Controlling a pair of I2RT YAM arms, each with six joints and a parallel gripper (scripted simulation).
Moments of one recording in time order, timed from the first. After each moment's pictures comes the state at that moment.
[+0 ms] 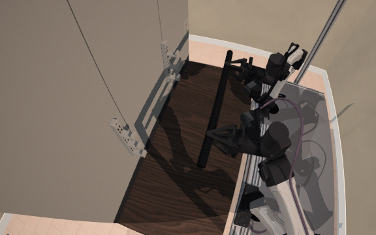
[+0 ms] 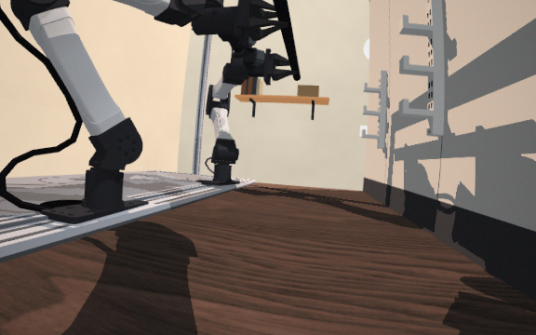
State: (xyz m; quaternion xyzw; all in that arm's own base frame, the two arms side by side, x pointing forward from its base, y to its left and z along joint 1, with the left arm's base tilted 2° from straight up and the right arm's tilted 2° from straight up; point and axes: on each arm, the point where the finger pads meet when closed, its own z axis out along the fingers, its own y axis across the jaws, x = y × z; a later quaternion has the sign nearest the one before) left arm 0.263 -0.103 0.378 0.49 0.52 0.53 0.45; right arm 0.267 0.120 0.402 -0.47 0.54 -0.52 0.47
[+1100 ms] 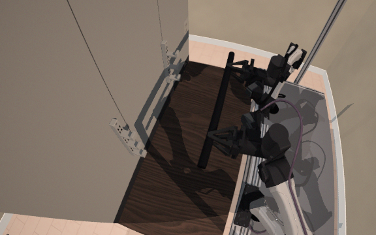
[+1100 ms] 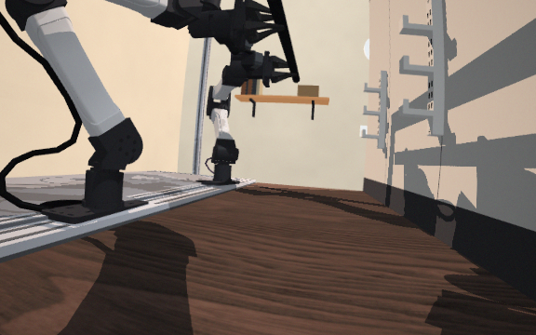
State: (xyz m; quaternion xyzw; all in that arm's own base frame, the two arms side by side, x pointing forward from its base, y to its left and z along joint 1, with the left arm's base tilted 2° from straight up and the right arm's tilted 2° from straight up) left arm 0.260 -0.105 0.370 0.49 0.52 0.53 0.46; right arm 0.260 0.119 0.394 -0.47 0.54 -0.52 0.47
